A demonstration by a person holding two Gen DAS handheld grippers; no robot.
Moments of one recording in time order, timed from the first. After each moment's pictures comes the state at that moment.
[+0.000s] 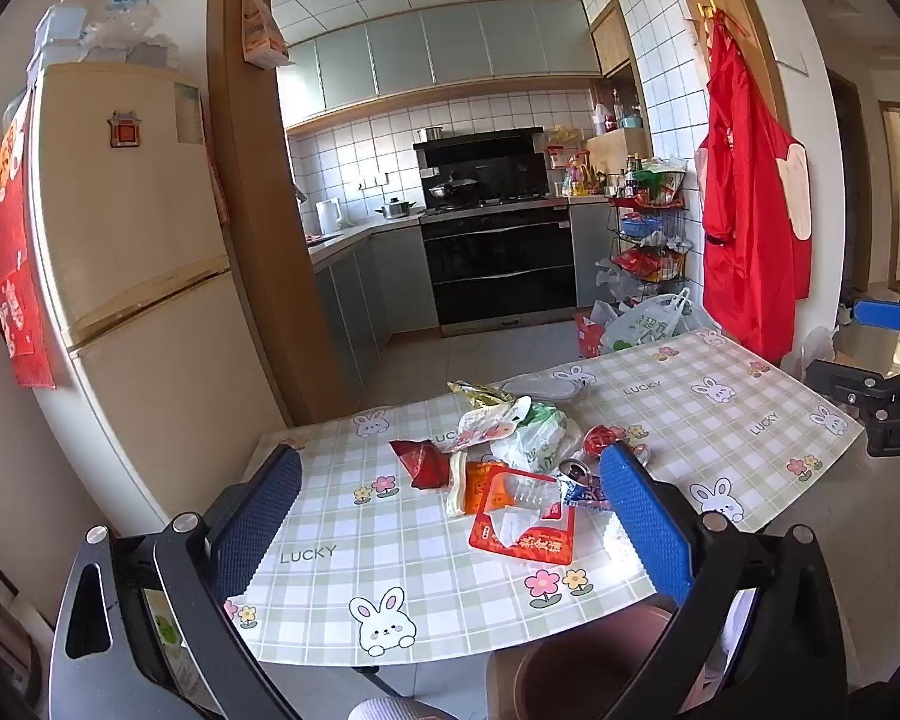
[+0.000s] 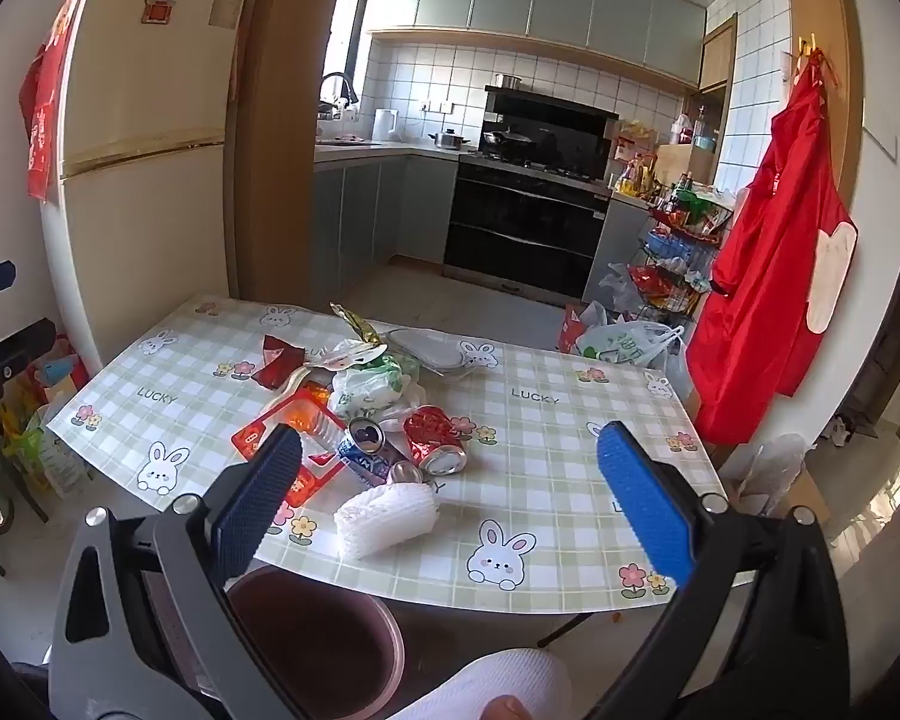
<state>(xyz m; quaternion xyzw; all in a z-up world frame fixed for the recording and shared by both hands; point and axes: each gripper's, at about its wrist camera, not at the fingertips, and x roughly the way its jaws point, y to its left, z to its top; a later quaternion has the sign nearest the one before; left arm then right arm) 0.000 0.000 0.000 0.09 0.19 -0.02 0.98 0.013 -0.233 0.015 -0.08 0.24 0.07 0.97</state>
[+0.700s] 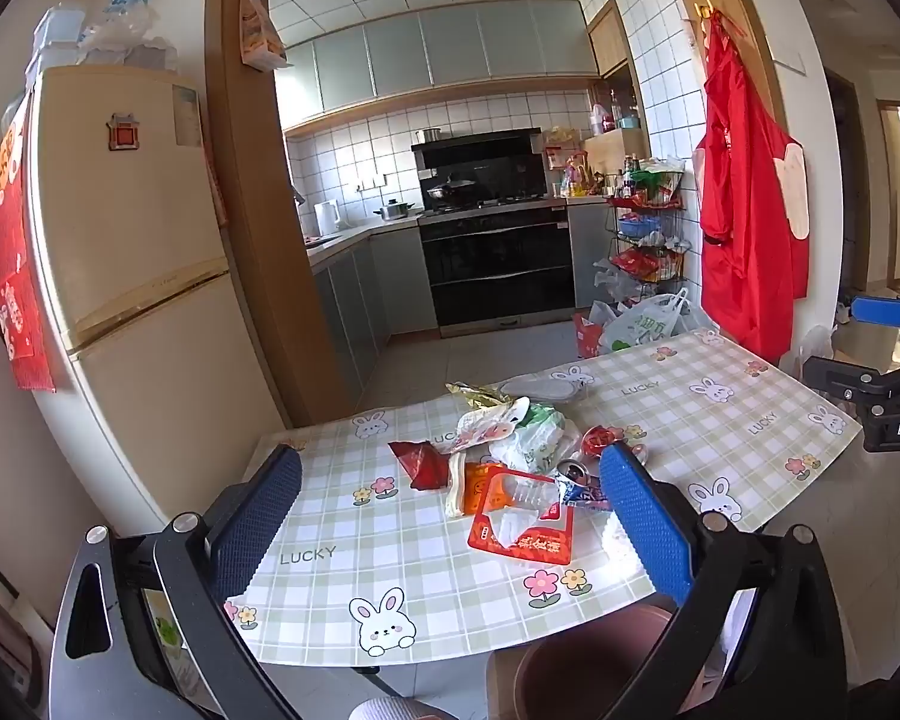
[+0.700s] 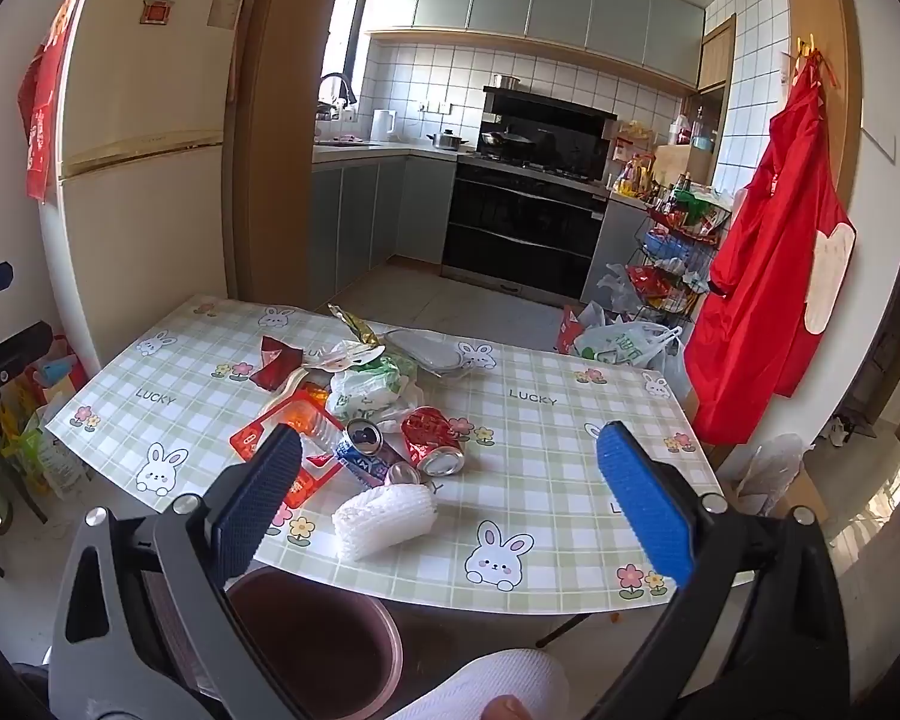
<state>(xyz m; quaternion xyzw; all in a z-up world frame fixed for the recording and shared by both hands) 0.001 0.000 0.000 0.09 0.19 -0.02 0.98 0.015 -0.230 0.016 -0.08 0.24 0.07 0.96</state>
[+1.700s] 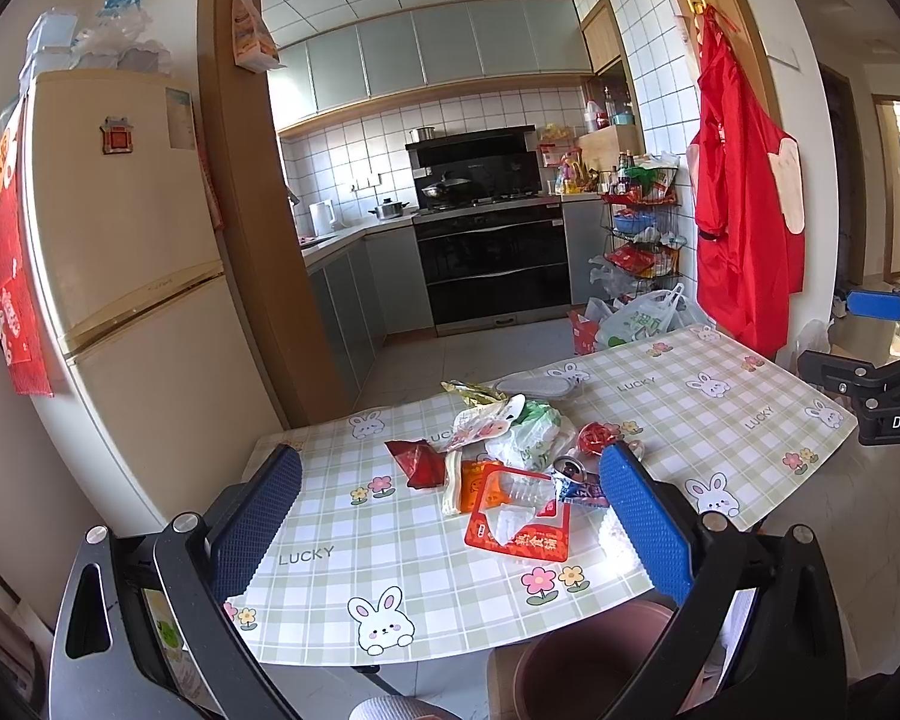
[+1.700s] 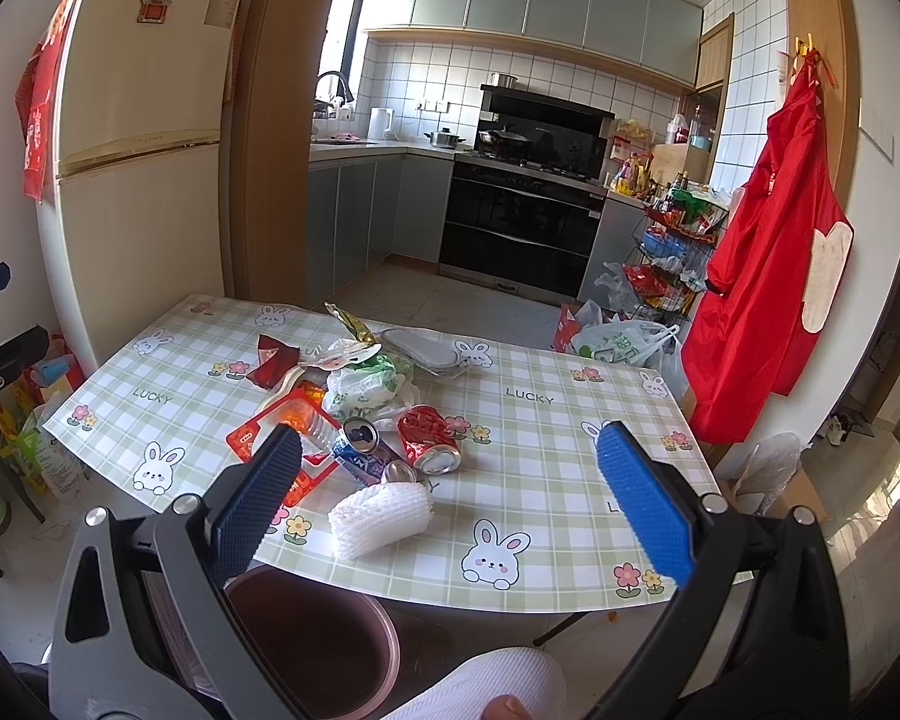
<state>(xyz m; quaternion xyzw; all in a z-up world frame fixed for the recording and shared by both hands) -0.006 -0.008 0.002 0.10 0.19 -0.02 0.98 0.019 -0.226 0.017 -0.08 0.24 0.07 0.96</state>
